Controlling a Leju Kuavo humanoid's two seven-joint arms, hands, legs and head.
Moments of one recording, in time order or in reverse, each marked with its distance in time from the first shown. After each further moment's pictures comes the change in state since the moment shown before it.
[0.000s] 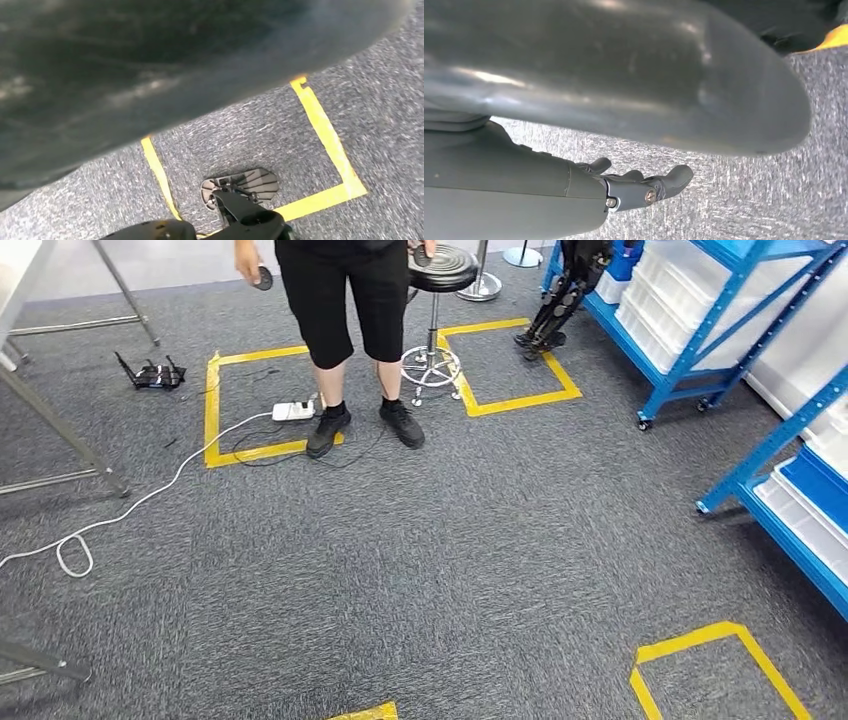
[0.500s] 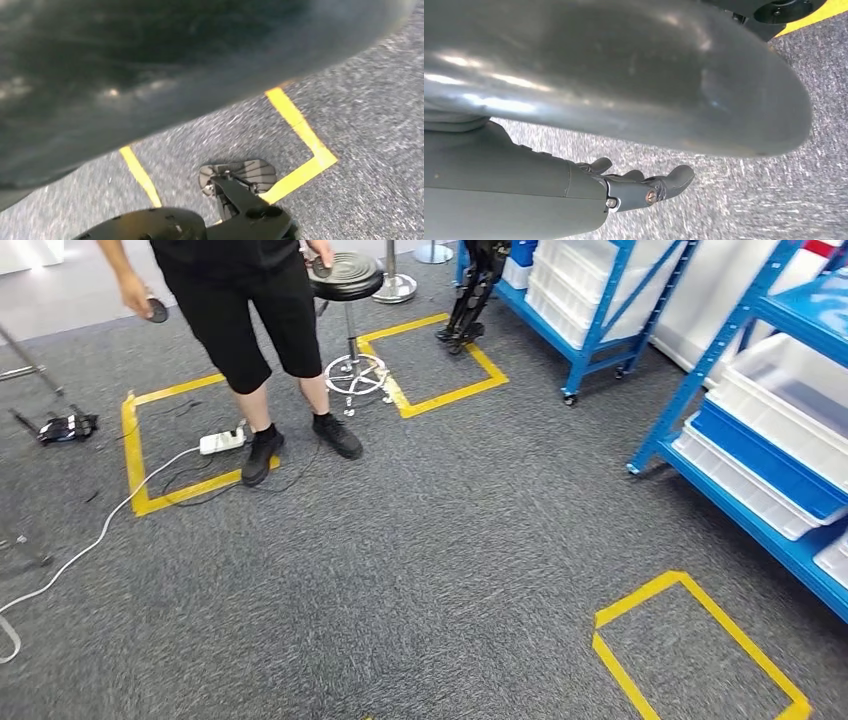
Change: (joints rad) left arm 0.002 -0.004 0.004 0.000 0.000 0.009 -0.006; right arm -0.002 0.000 -0.008 0.000 0.011 -0.001 0.000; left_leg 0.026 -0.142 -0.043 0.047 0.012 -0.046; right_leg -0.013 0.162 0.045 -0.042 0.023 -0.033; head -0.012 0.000
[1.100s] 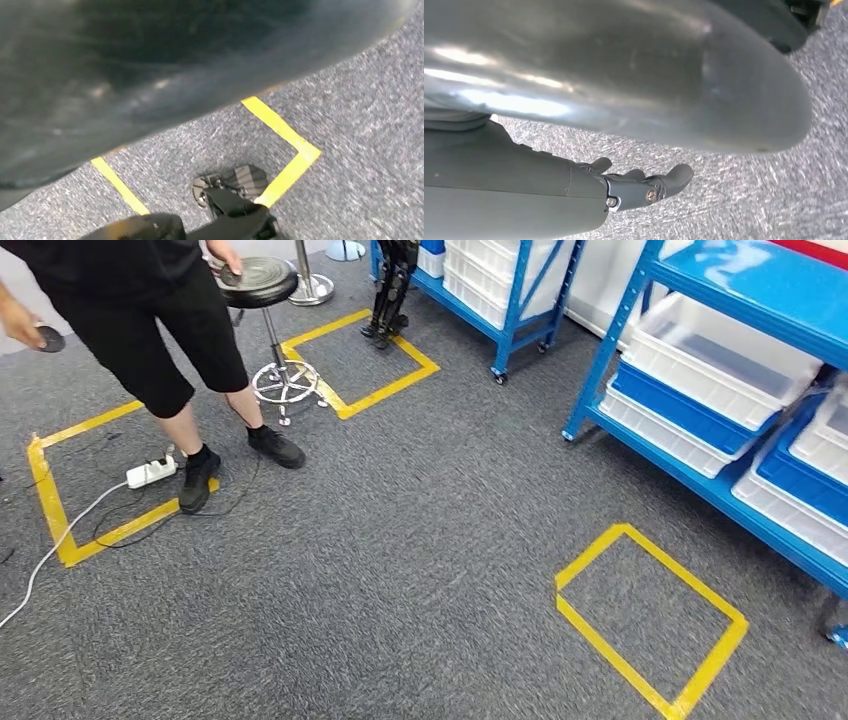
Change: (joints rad) left arm -0.005 -0.002 0.002 -0.001 0.007 -0.003 -0.032; right arm -0.006 -0.001 -0.003 0.000 0.003 -0.001 0.000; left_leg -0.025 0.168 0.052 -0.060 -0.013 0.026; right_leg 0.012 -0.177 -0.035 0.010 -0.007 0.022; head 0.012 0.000
